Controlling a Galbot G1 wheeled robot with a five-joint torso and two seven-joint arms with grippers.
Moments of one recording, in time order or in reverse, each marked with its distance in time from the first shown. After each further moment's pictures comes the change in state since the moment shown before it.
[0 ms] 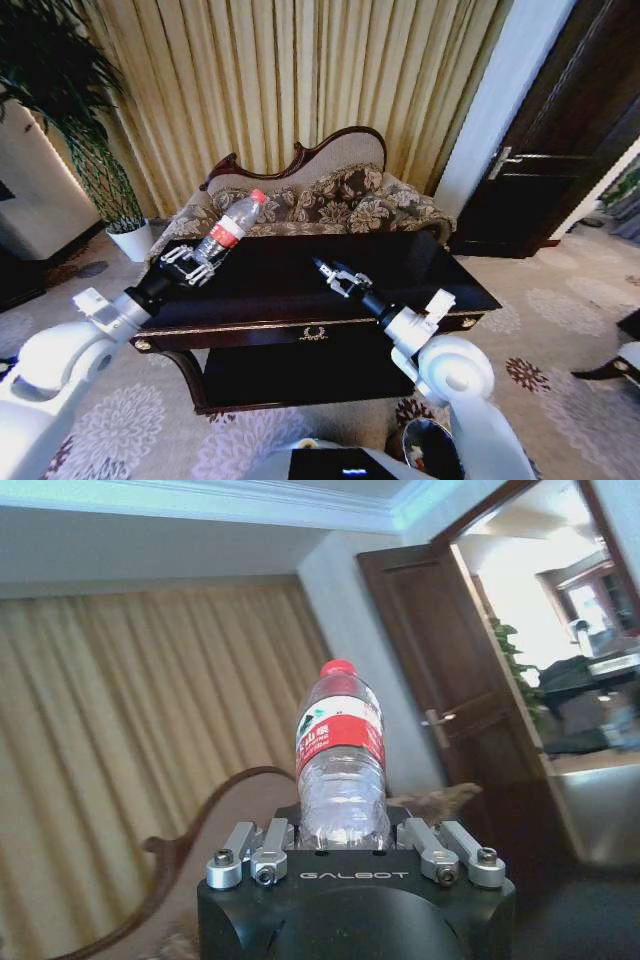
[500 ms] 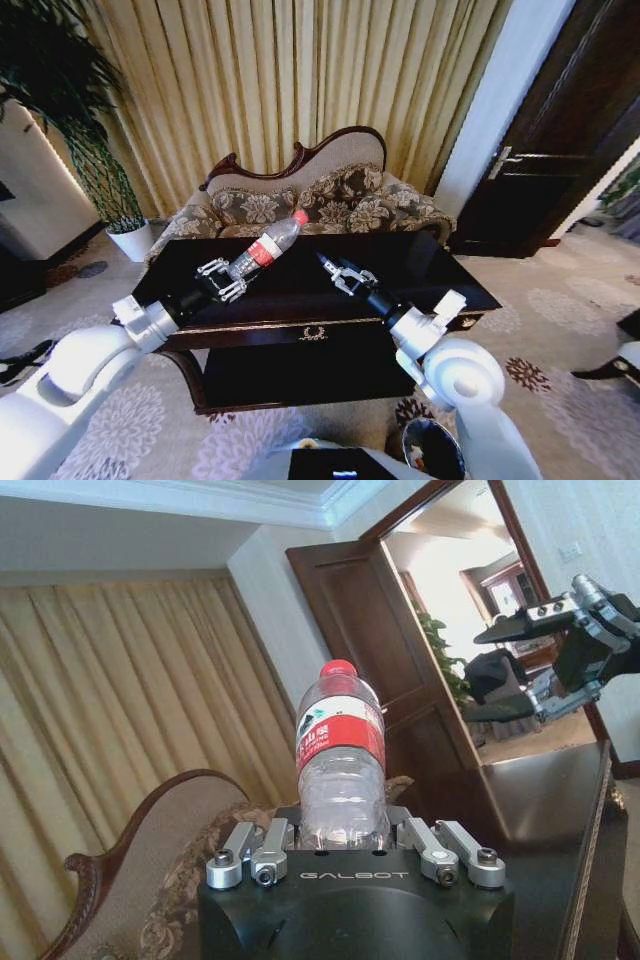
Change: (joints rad) left arm -0.026 0.128 0.094 -0.037 -0.022 -0.009 -0.017; right arm -0.039 -0.008 -0.004 0.104 0.025 -0.015 0.000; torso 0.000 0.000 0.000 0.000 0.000
